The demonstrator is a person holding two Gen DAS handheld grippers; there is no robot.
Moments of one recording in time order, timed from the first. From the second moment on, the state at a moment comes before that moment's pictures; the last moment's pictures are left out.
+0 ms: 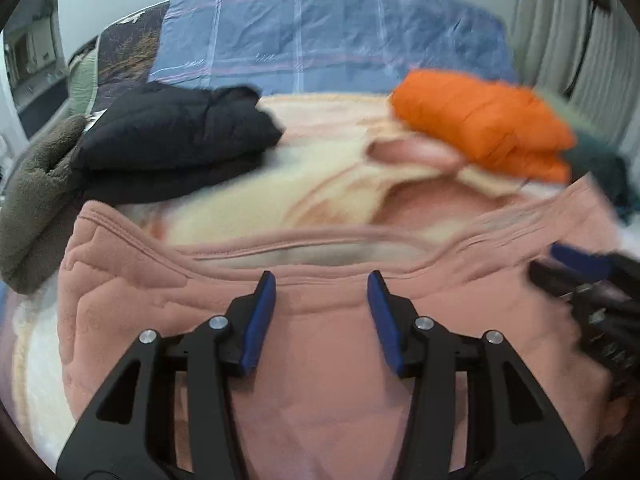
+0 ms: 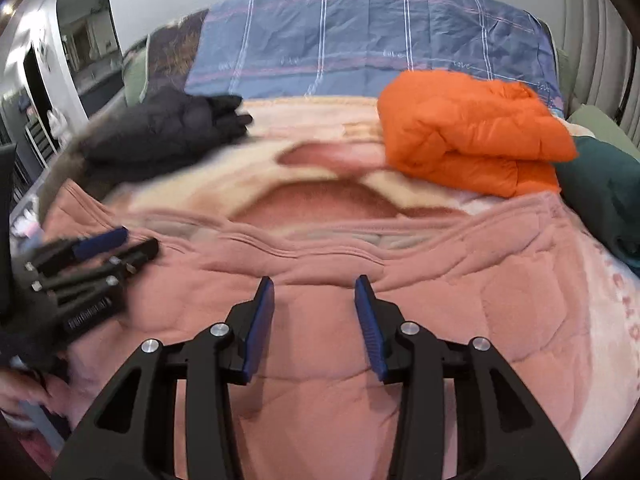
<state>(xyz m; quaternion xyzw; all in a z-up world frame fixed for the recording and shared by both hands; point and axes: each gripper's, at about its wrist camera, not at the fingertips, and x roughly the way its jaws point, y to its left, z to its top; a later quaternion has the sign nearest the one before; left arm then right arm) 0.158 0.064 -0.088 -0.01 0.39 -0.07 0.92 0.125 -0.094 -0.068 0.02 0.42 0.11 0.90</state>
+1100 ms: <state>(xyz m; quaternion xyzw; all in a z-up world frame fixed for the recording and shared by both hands) 0.035 0.150 -0.059 -0.08 0.34 -0.11 0.93 -0.032 -0.202 -0.093 0.03 0.44 0.03 0.90</state>
